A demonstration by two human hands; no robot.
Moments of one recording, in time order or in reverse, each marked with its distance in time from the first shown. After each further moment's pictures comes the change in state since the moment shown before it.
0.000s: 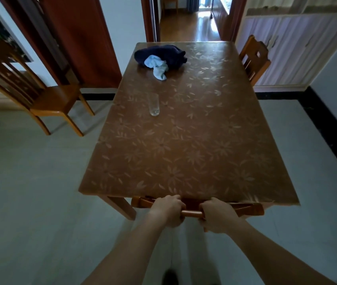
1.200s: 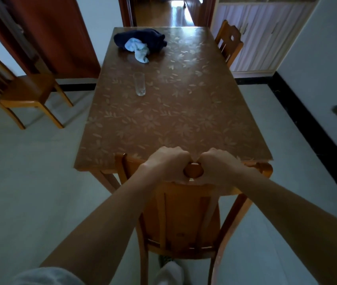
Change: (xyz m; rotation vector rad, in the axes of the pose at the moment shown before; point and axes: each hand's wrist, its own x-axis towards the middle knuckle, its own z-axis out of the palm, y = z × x) left_hand -0.093 0.038 -0.071 0.166 0.224 0.287; right_hand -0.106 -0.072 -0.084 -0.043 0.197 -0.064
